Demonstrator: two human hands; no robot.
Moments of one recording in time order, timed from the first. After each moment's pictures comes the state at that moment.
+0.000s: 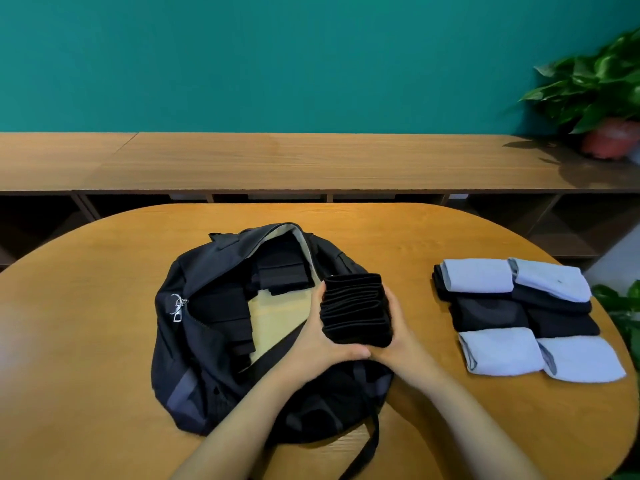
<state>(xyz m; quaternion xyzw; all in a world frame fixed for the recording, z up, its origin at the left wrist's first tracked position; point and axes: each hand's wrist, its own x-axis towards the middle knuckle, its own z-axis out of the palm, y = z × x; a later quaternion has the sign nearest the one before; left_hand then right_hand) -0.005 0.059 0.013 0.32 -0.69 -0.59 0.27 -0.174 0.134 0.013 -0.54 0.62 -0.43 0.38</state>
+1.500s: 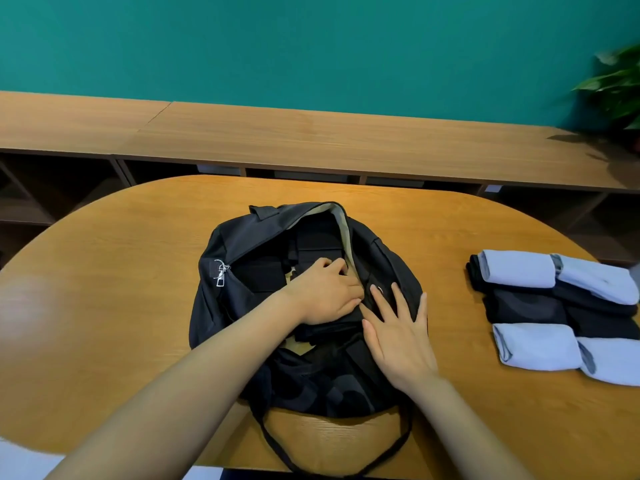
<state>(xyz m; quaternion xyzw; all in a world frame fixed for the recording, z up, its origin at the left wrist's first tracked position) 0.028 -0.005 0.035 0.21 -0.98 0.02 -0.07 -0.117 0.124 -0.017 -0.67 0.74 -0.02 -0.02</state>
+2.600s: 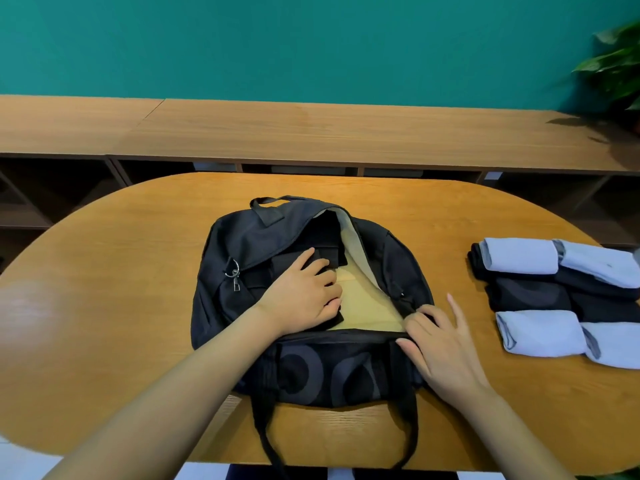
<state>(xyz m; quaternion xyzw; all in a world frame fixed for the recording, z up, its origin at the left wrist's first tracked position) 0.062 -0.002 0.008 0.21 -0.97 0.07 0.06 -0.162 0.168 -0.019 -0.72 0.66 -0.14 -0.15</state>
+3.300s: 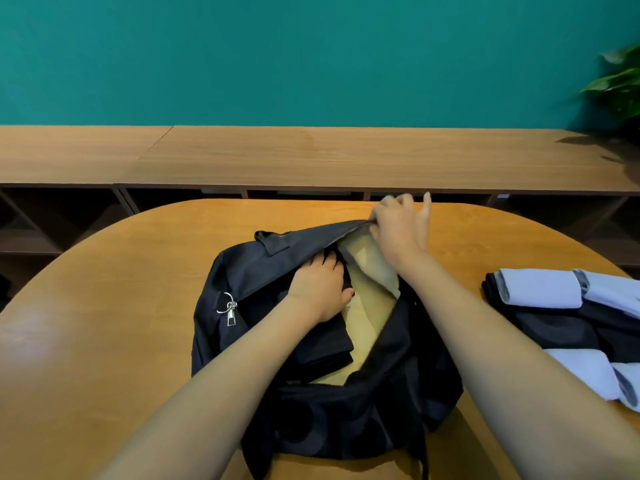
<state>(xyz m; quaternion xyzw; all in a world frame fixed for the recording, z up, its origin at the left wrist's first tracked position) 0.007 -0.048 0.043 0.43 -0.90 0.01 -0.07 -0.153 -0.048 0.086 -0.61 0.78 -0.09 -0.11</state>
